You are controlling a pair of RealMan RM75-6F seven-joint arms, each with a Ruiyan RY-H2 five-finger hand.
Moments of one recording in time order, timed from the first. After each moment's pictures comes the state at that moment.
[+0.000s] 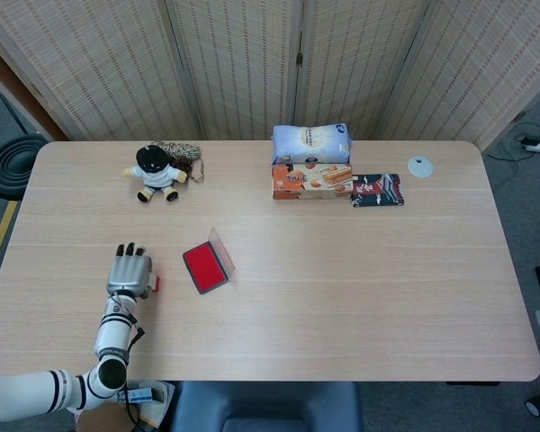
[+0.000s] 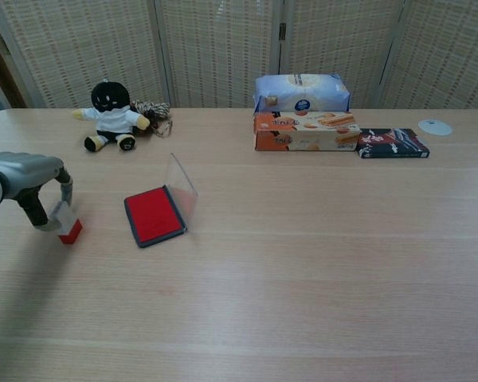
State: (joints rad) left arm -0.78 -1.55 -0.16 -1.54 0.40 1.14 0.92; right arm 0.01 -0.87 0.02 -1.47 -1.50 1.39 0.79
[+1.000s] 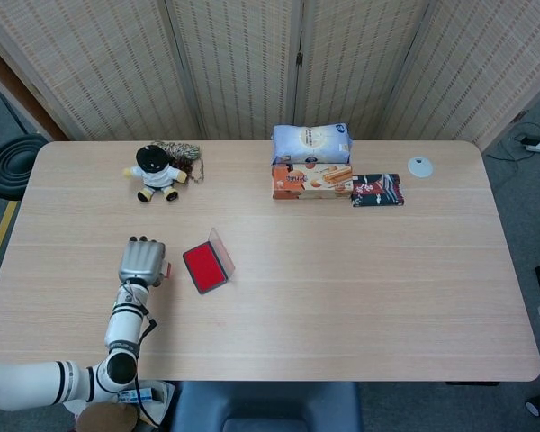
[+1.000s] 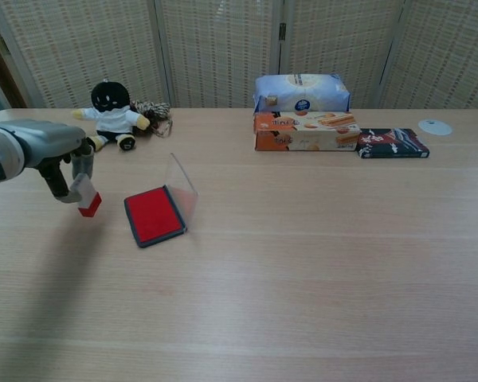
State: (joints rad) left arm -0.88 -1.53 -0.21 -1.64 0.36 1.21 1.01; right arm 0.03 -0.88 0.03 -1.45 -1.46 1.34 0.81
